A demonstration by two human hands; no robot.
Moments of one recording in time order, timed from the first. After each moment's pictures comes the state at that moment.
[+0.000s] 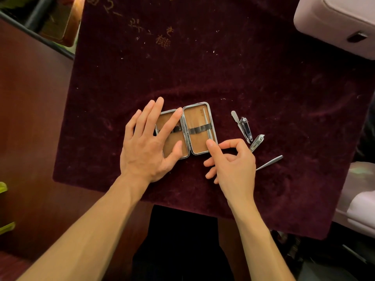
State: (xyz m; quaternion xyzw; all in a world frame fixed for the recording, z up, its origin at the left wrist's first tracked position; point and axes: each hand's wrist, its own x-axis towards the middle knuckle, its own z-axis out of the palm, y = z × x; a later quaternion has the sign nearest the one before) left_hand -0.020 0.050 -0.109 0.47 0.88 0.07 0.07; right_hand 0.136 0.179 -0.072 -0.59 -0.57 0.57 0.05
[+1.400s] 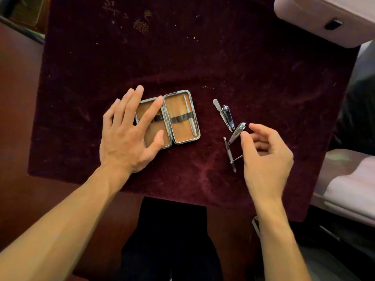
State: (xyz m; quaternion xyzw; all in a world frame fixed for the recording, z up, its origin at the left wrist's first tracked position) left_hand -0.020 0.049 -0.111 0.46 0.88 0.07 0.06; right_hand 0.189 0.225 -0.049 -0.60 -0.66 0.41 0.18
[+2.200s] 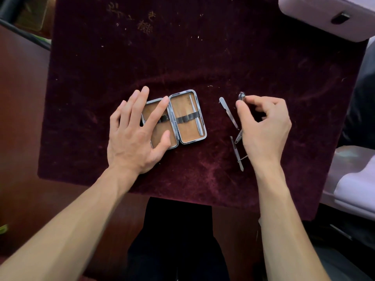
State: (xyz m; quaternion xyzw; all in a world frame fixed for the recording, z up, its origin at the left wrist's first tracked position) left_hand -0.018 0.050 -0.107 0.46 0.88 0.08 0.07; right_hand 0.146 0.257 -0.071 -0.57 -0.73 0.34 0.16
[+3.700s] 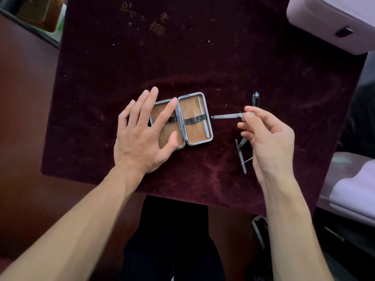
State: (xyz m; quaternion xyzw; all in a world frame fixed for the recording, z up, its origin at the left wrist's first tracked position) left_hand -0.019 0.049 -0.113 0.46 0.88 0.09 0.05; right_hand 0.151 0.245 -0.052 -0.58 -0.50 0.61 0.18
